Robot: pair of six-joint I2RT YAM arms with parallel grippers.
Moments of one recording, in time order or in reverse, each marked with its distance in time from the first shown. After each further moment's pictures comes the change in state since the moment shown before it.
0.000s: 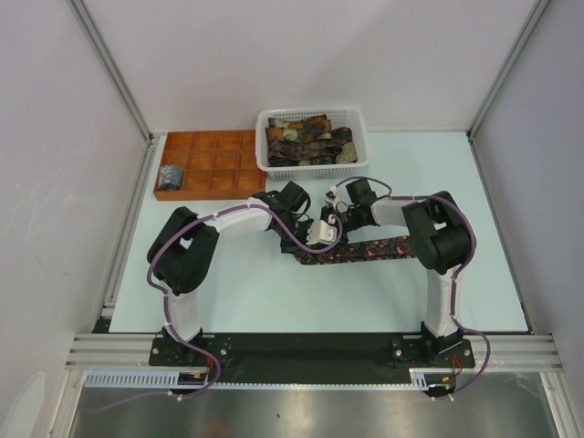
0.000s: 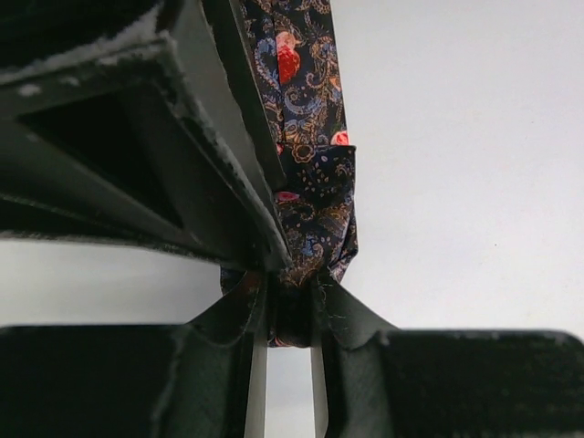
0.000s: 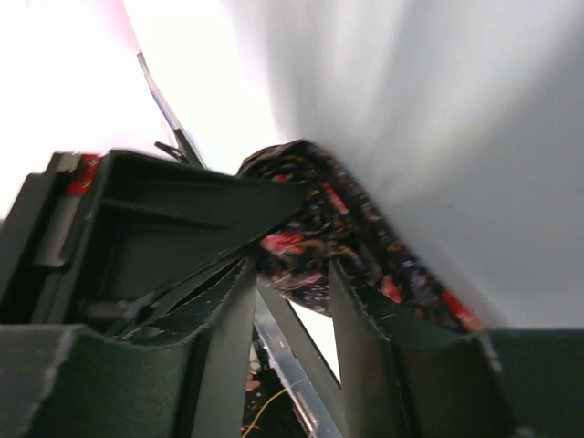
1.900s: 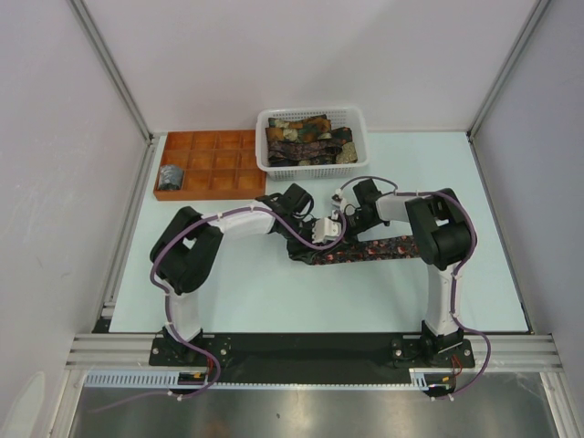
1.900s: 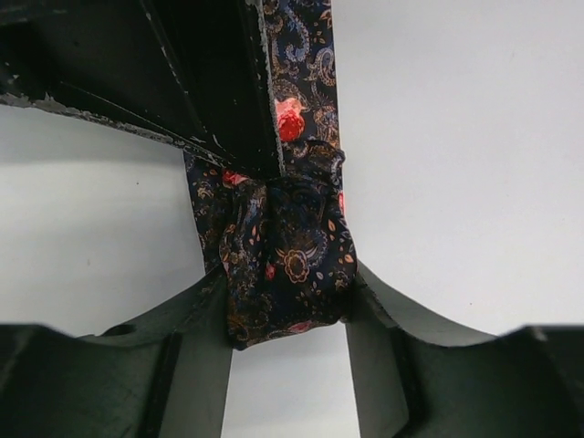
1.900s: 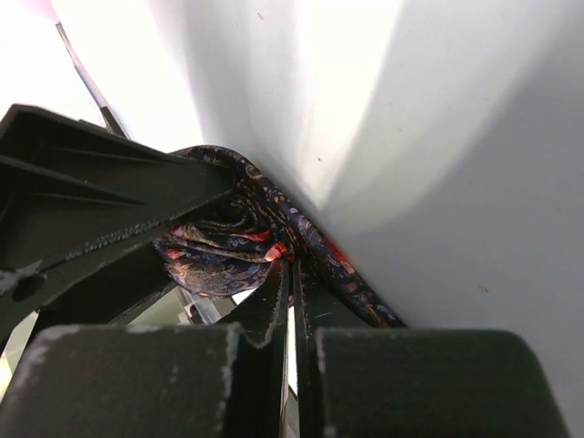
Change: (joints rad) left arm -0.019 0.016 -0.019 0.106 0.055 -0.160; right arm -0.054 0.041 0.029 -0.193 0.065 -0.283
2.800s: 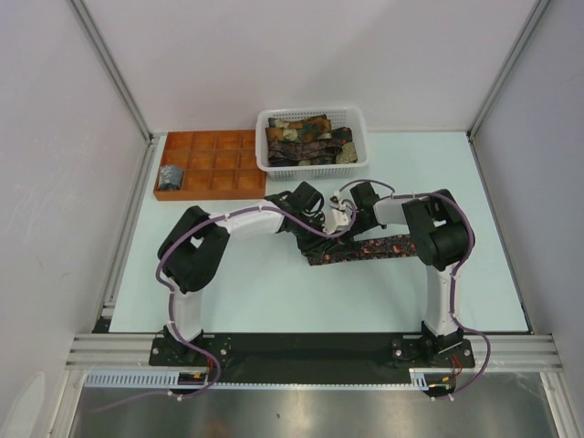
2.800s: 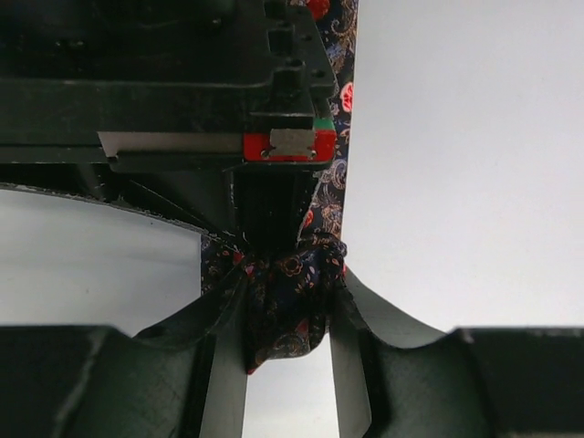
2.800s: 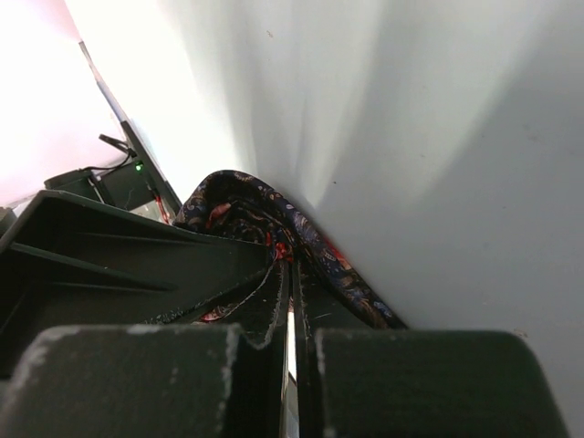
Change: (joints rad) left arm -0.050 0.050 0.079 0.032 -0.020 -0.256; right arm 0.029 0.004 -0.030 0.100 -0.006 0.117
